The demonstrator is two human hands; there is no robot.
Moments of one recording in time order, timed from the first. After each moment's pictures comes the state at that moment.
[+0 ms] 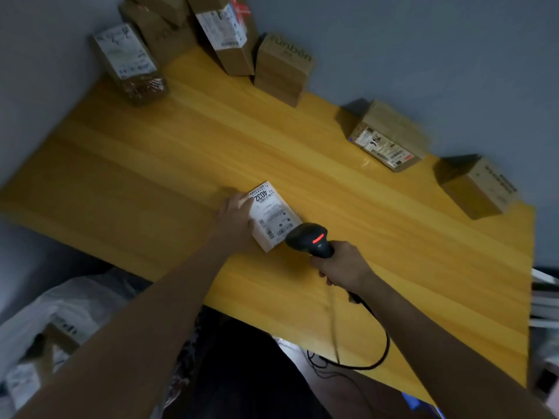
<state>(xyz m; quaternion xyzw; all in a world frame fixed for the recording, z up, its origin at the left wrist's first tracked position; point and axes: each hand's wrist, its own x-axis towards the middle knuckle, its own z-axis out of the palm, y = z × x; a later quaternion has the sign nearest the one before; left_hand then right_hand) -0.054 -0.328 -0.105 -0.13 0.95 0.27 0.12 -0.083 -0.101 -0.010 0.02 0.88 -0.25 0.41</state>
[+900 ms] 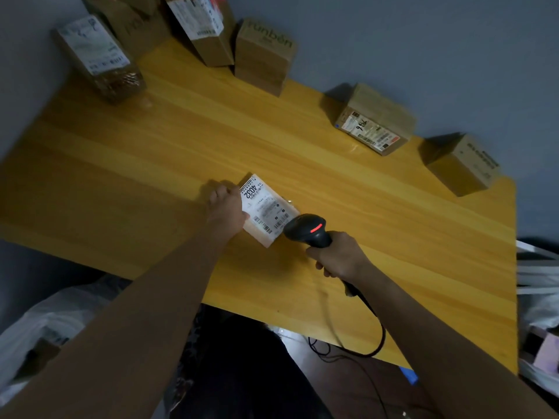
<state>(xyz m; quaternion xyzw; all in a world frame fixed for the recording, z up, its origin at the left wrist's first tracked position) -0.080 -0.326 -0.112 -0.21 0.93 0.24 0.19 -0.070 -0.104 -0.010 0.08 0.88 -0.28 0.38</state>
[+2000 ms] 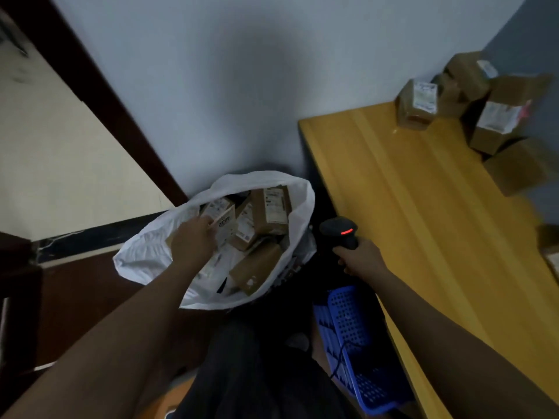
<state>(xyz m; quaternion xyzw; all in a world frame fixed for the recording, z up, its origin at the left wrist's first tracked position) 0.439 -0.371 -0.058 -0.63 0.75 0.18 -0.07 0.129 -0.237 0.001 -0.29 0.83 -0.20 0.44</state>
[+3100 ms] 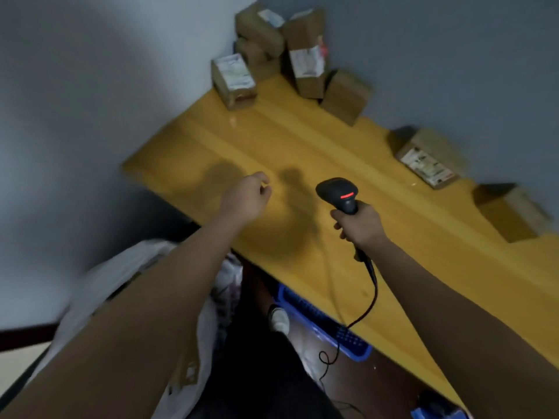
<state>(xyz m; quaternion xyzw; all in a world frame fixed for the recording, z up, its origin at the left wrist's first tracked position) 0.046 -0.403 0.003 -0.25 0.90 0.35 0.05 -0.030 -0.183 0.034 -0.02 0.89 -0.36 0.27</state>
